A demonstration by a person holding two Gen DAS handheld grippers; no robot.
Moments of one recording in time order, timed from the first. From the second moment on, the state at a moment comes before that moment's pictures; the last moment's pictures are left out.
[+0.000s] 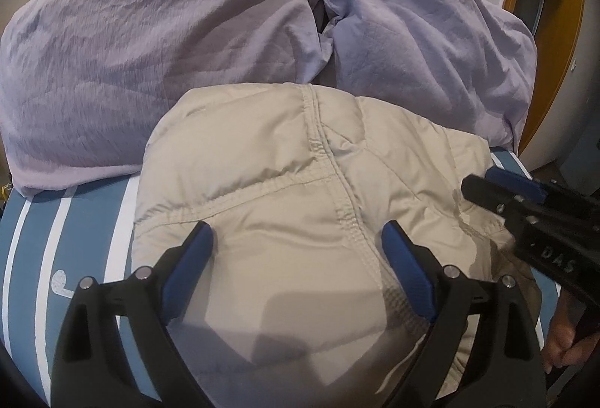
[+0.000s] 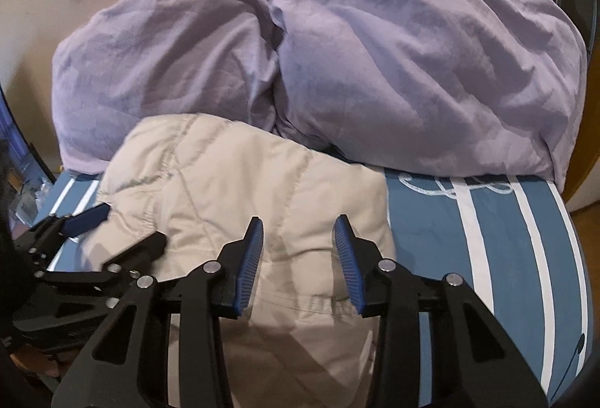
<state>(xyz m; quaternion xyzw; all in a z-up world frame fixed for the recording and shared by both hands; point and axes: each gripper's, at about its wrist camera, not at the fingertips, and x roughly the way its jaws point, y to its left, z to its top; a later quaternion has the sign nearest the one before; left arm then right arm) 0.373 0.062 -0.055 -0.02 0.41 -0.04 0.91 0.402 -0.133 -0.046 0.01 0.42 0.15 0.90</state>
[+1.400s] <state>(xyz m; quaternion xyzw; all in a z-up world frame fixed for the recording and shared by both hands) 0.201 0.070 -0.015 -0.08 0.38 0.01 0.92 0.252 -0.150 -0.034 0.00 0.45 0.15 0.88</state>
